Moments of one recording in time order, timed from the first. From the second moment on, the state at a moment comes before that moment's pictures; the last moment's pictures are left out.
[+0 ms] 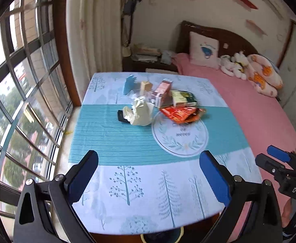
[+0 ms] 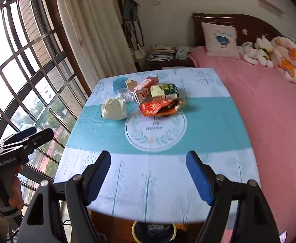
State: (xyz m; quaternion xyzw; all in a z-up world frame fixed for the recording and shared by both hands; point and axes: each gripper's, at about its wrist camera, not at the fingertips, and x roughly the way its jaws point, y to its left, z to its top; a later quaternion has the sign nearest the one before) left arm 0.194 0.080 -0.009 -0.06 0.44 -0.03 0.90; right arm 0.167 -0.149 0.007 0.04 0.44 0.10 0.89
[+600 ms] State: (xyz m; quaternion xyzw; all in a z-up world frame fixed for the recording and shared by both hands) left arm 0.396 0.096 -0.147 -0.19 0.55 0.10 0.81; right arm 0.416 -0.173 -0.092 0.04 0.50 0.16 0.85
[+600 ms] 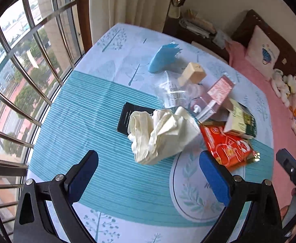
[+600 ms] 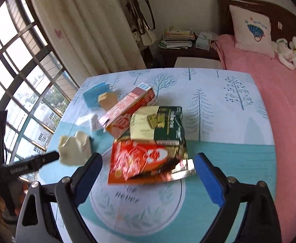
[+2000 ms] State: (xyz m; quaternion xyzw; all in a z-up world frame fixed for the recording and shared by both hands) left arm 0.408 0.061 -0.172 -0.24 0.56 0.09 0.79; right arm 0.469 -0.156 -0.147 0.03 0.55 0.22 0.81
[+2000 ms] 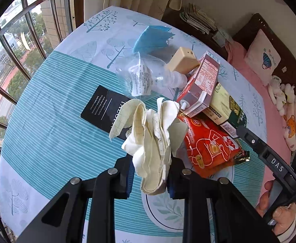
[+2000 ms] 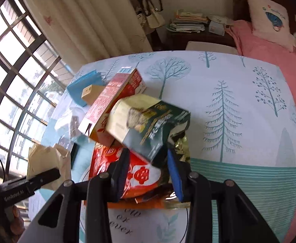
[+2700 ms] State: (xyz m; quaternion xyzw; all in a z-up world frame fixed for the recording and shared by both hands) left arm 0.392 0.073 -0.171 -0.27 0.54 0.11 0.79; right arm 0.478 -0.064 -0.159 -0.35 0.45 0.30 0.76
